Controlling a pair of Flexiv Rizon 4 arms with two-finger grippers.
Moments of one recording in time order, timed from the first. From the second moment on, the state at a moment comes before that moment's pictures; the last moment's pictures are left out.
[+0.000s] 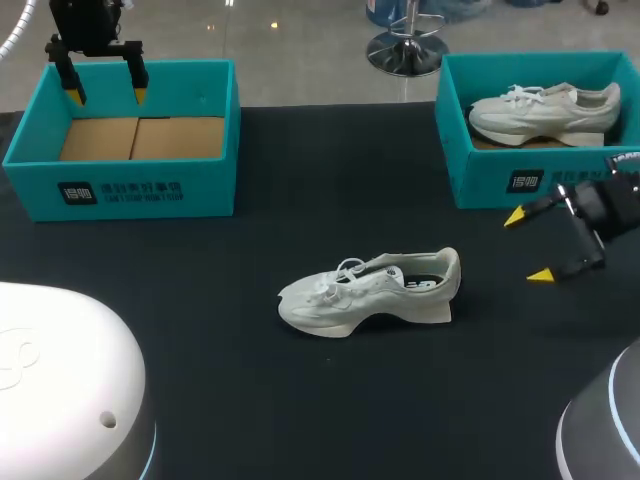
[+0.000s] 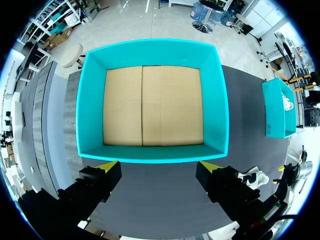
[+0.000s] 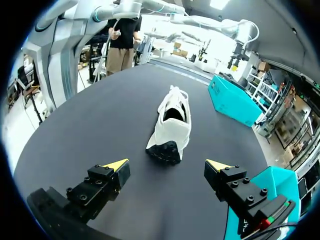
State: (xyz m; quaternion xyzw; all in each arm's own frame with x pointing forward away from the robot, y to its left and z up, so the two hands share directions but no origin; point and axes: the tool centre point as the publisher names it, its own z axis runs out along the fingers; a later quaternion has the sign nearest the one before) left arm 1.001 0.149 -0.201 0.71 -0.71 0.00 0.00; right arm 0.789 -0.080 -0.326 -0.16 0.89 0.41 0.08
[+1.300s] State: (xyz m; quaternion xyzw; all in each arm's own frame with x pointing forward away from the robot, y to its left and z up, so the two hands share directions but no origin) left arm 1.001 0.149 -0.201 0.71 -0.71 0.00 0.00; right arm 0.788 -0.074 -0.379 -0.03 0.87 0.50 0.01
